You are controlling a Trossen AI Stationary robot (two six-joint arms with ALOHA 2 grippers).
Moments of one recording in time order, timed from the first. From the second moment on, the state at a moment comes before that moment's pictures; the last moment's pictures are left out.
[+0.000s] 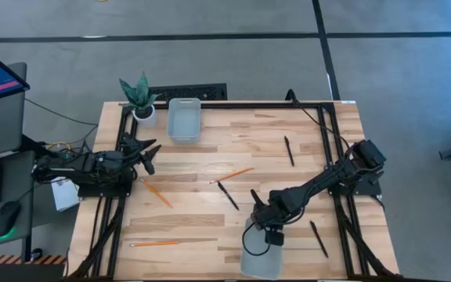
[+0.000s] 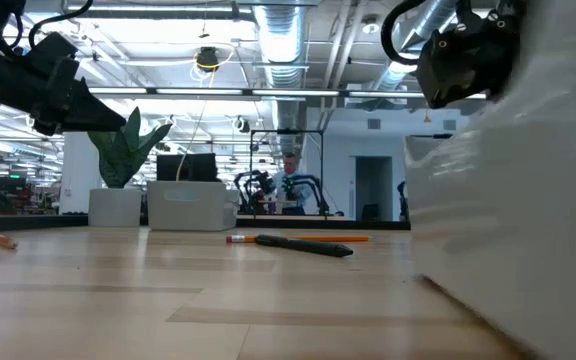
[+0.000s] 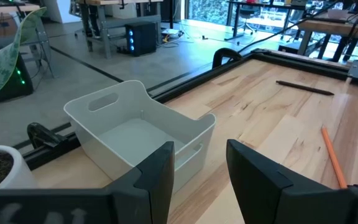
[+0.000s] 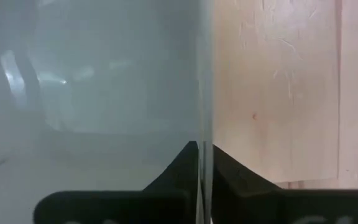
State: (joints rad) left arm -0.06 0.01 0.14 -0.41 -0.75 -0.25; right arm 0.48 1.80 1.16 -0.79 -0.13 0.63
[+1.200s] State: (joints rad) left arm -0.06 0.01 0.14 -0.41 -0.75 -0.24; right arm 0.48 1.80 1.16 -0.77 -0.13 0.62
